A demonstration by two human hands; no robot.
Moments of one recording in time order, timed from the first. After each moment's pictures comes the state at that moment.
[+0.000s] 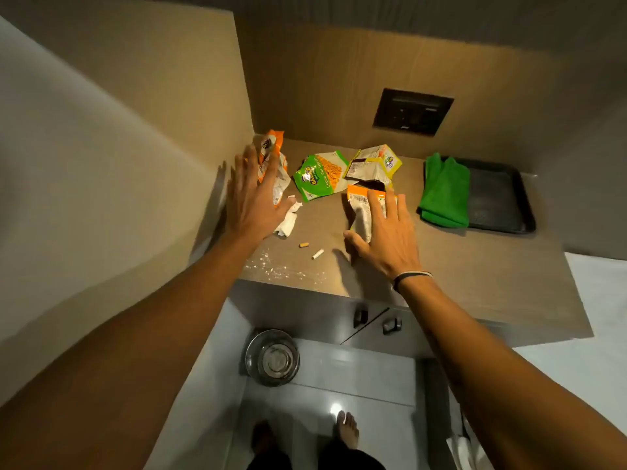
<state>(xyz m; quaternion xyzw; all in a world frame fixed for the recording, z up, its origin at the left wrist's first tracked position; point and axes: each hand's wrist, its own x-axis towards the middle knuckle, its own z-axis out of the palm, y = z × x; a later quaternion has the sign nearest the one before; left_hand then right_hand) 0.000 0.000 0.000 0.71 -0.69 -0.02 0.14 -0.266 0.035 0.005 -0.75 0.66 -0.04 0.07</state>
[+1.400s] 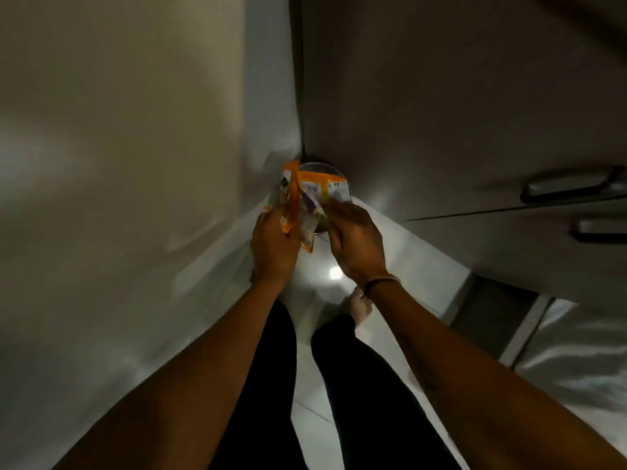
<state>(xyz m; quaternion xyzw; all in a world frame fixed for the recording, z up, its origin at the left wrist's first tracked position) -0.020 0.333 -0.412 0.88 -0.27 -0.31 0.25 -0.155 0.259 -0.394 -0.81 0.46 -0.01 0.36</state>
